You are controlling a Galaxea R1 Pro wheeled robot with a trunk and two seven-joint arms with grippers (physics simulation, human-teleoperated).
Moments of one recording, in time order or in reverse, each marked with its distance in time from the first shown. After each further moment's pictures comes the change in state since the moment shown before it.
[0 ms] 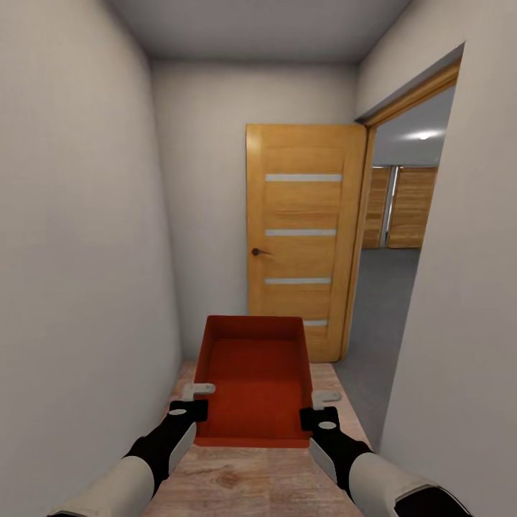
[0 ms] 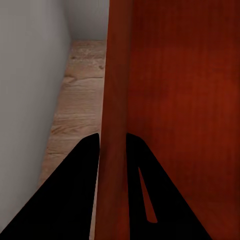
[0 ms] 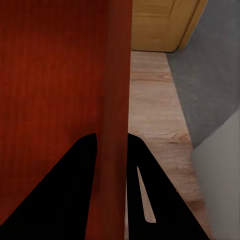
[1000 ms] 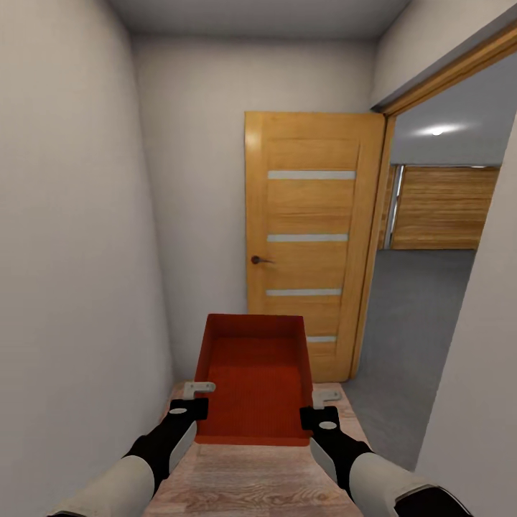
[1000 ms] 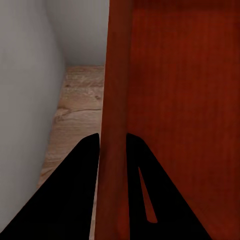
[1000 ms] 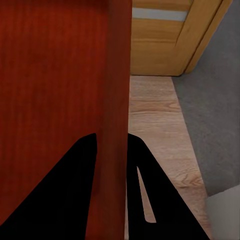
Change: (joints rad) left arm 0.000 -0.001 0.001 -0.010 -0.008 -0.001 0.002; right arm 0.000 -0.001 -0.006 0.000 0.000 -0.014 0.002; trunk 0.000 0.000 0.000
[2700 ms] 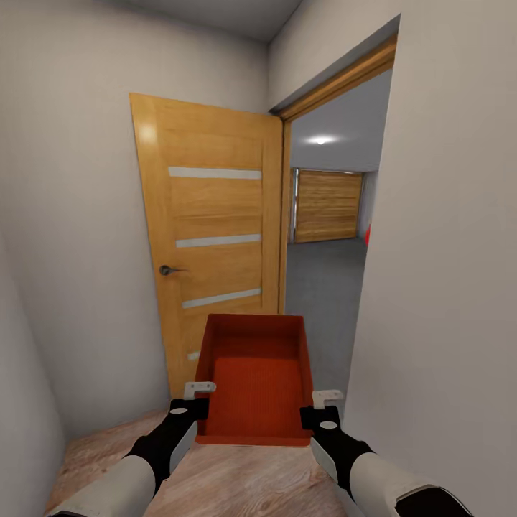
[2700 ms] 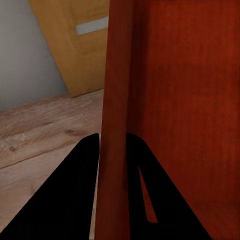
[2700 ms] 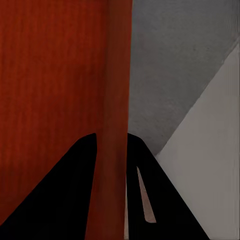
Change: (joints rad) left arm 0.000 -0.003 0.001 -0.001 -0.001 0.001 0.006; right arm 0.000 -0.003 -0.003 -0.002 0.003 0.003 0.004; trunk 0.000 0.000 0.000
